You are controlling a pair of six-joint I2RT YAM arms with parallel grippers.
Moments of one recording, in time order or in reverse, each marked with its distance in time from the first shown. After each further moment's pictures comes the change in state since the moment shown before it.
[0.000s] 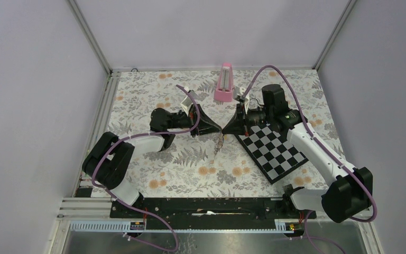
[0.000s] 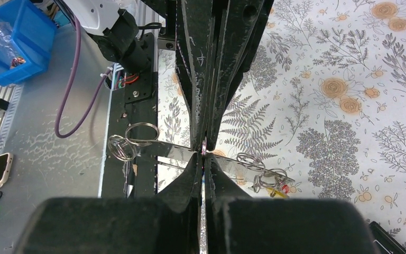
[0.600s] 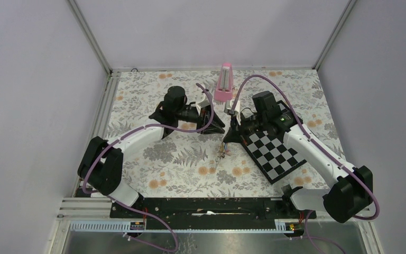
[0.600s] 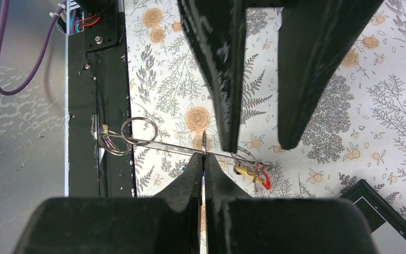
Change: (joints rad) left arm -0.024 -0.064 0.288 -0.989 0.054 0.798; right arm 0.094 0.000 0.010 -0.230 0.223 -0.238
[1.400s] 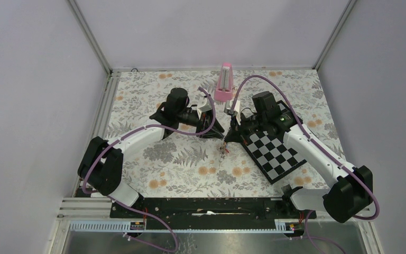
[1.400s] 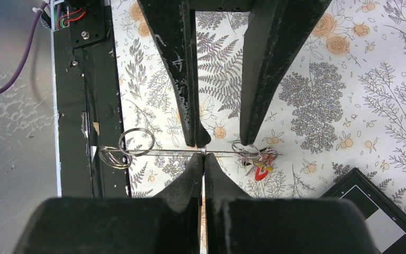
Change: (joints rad) left arm -0.019 0.000 0.000 -0.165 0.037 0.138; right arm 0.000 0.002 0.000 -0.009 0.047 -0.002
